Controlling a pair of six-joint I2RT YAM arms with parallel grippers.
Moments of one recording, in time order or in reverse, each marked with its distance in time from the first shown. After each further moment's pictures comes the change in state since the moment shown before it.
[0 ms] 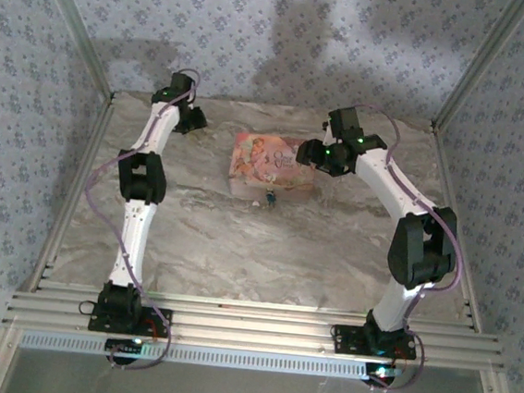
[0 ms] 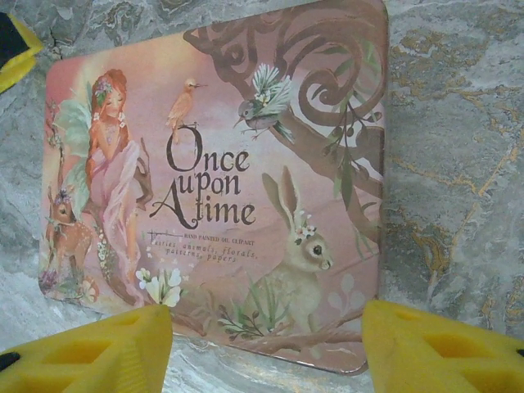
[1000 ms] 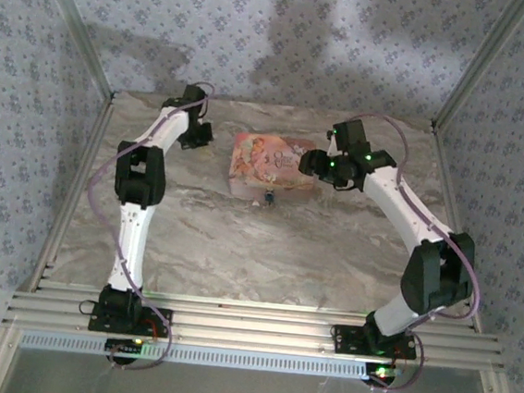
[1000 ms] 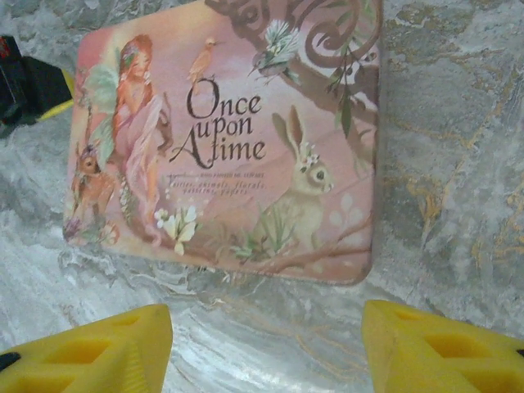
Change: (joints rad) left arm -0.079 -0.332 -0.585 0.082 -0.078 0.037; right arm 0.035 -0.212 -0.193 0.040 0.018 0.026
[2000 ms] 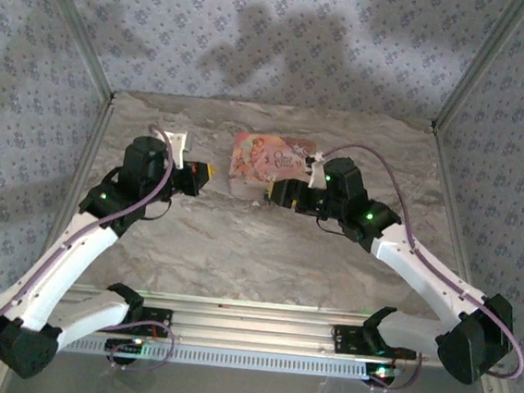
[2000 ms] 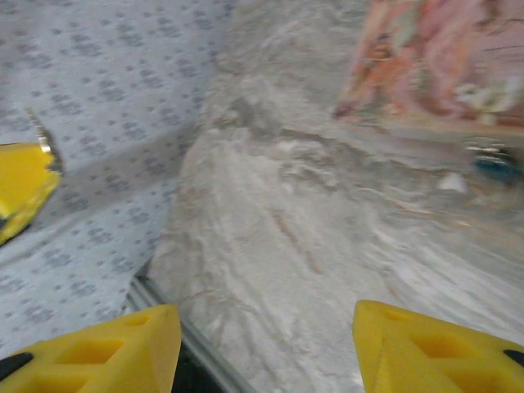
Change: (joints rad) left arm -0.334 -1.463 -1.062 0.351 0.083 -0.064; right arm 0.283 -0.375 -0.346 0.375 -0.182 0.233
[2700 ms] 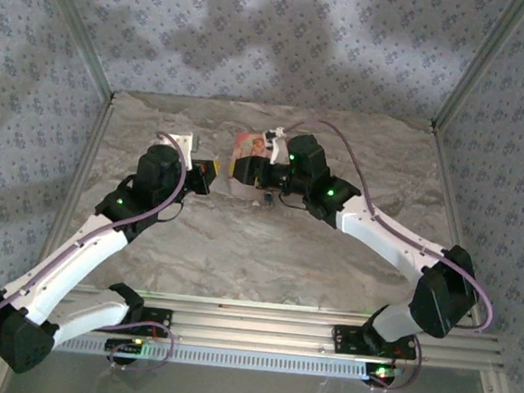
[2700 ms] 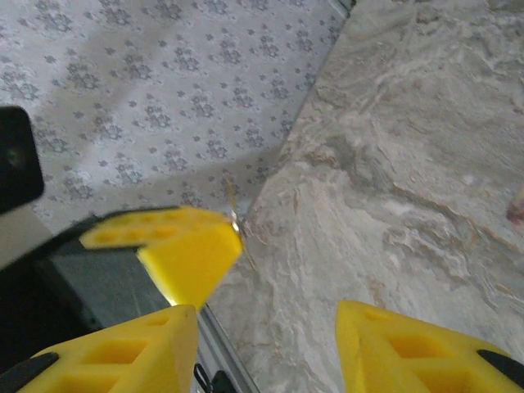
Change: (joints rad) left arm -0.066 0.038 -0.096 0.211 -0.145 -0.043; right arm 0.093 0.308 0.249 0.231 -0.030 0.024
